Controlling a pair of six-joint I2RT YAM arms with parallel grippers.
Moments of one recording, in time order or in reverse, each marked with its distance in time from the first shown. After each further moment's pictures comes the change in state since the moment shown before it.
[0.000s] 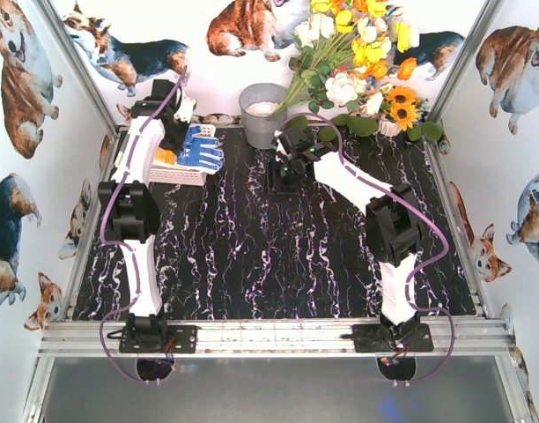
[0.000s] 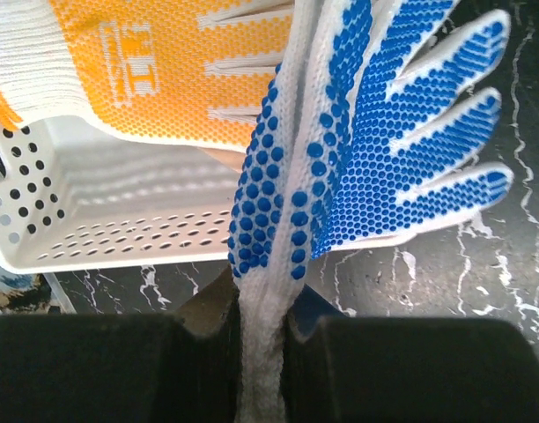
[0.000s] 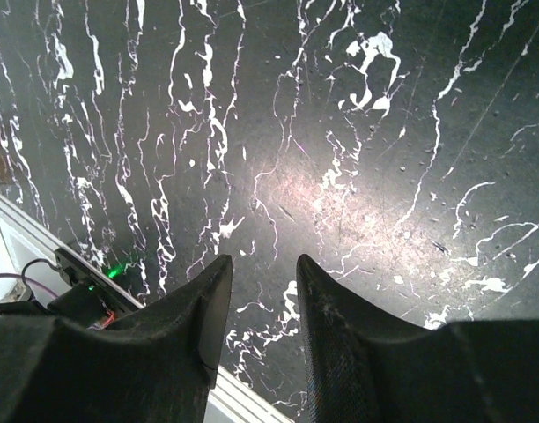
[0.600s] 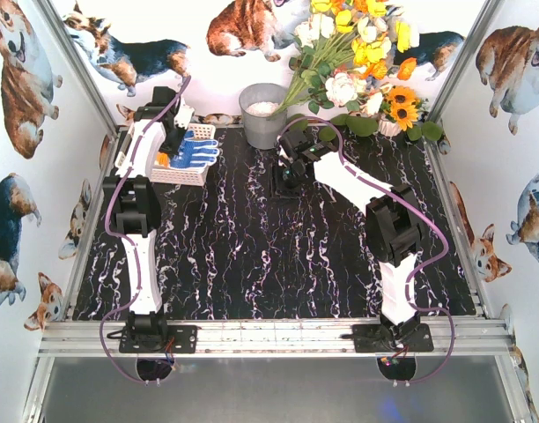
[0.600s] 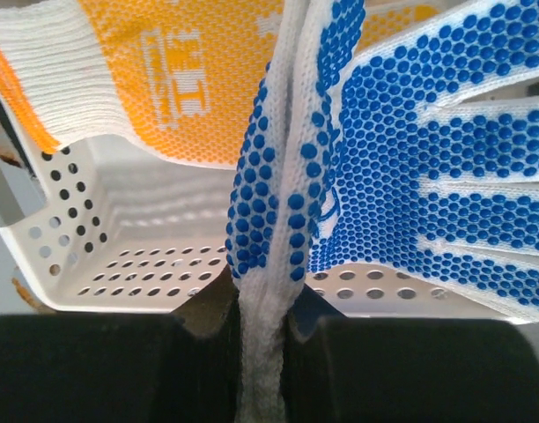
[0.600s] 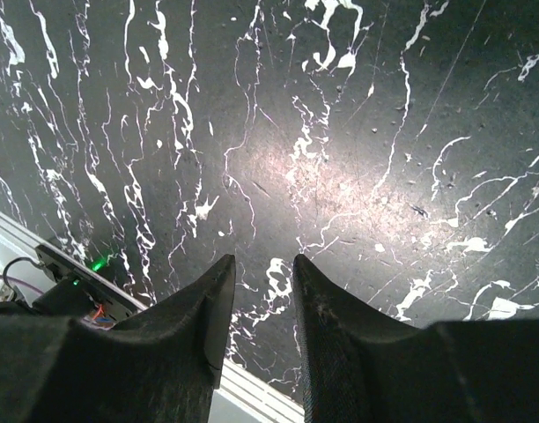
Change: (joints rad) left arm 0.035 0.109 0.014 0.074 -0.074 0.104; right arm 0.000 0.000 0.000 -0.089 0.041 0.001
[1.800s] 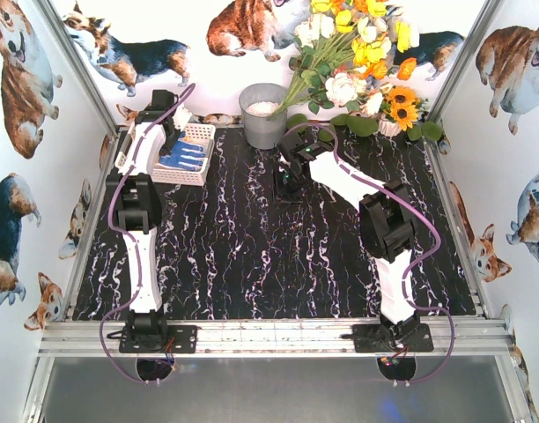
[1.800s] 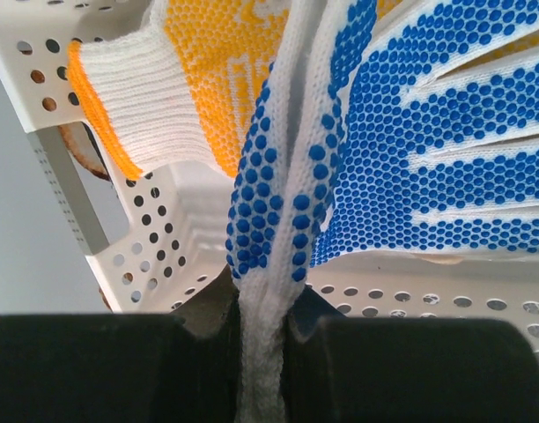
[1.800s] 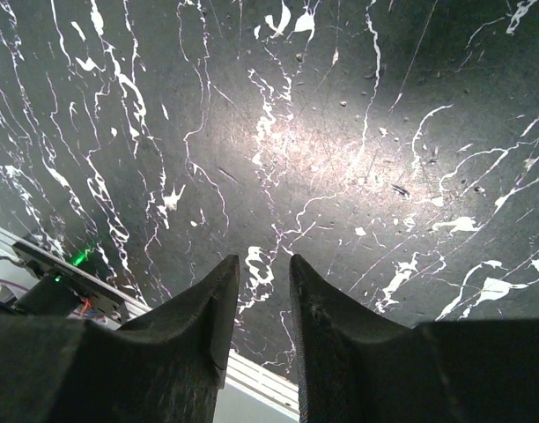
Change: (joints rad) left arm 0.024 0.080 0.026 0.112 -0.153 0.164; right arm 0.000 0.061 0.038 -0.102 0.016 0.000
